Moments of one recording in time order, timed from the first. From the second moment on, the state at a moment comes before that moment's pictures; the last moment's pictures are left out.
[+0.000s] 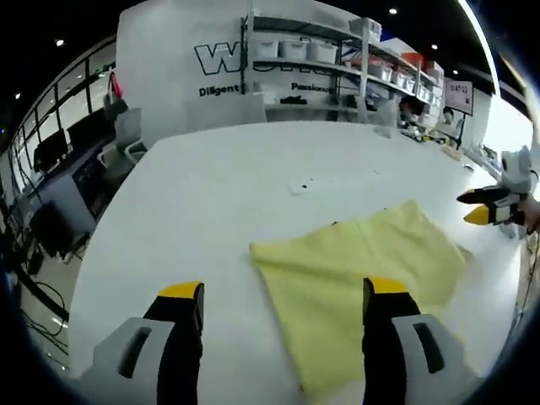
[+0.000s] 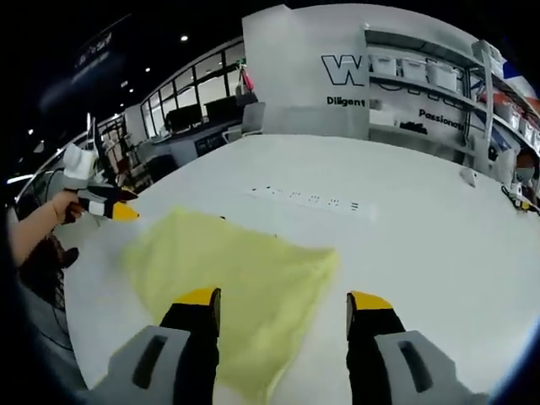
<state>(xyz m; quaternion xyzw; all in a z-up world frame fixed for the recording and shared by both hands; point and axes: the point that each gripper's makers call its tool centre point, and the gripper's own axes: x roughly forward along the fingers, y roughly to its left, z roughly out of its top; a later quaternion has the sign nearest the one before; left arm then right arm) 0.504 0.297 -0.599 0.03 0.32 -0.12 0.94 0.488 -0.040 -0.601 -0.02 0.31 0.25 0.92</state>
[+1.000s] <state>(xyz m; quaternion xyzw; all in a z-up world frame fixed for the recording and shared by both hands) 0.415 0.300 -0.634 0.05 0.36 -0.14 0.92 0.423 -0.052 -0.624 -0.06 0.32 0.27 0.90</state>
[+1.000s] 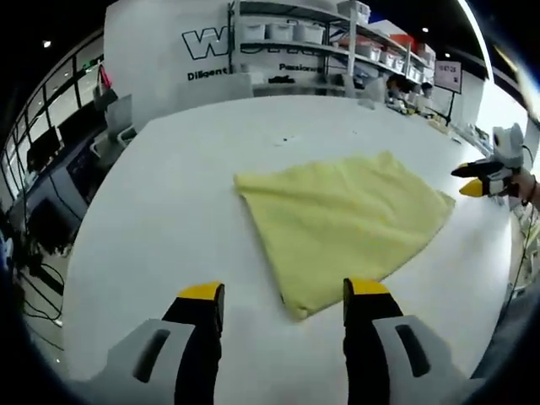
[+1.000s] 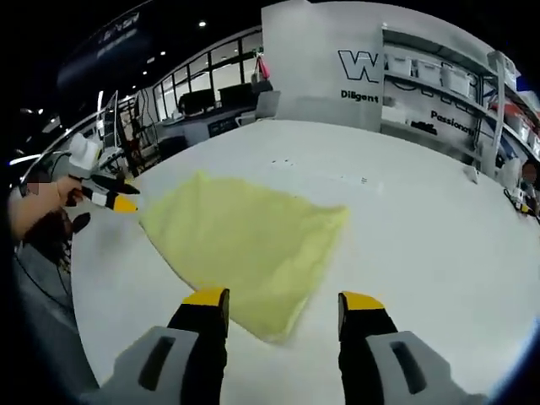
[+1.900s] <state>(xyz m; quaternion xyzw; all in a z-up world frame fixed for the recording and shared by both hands) 0.397 0.297 -0.668 0.07 0.40 -0.17 0.90 0.396 -0.058 -0.657 -0.07 0.35 0.28 0.89</state>
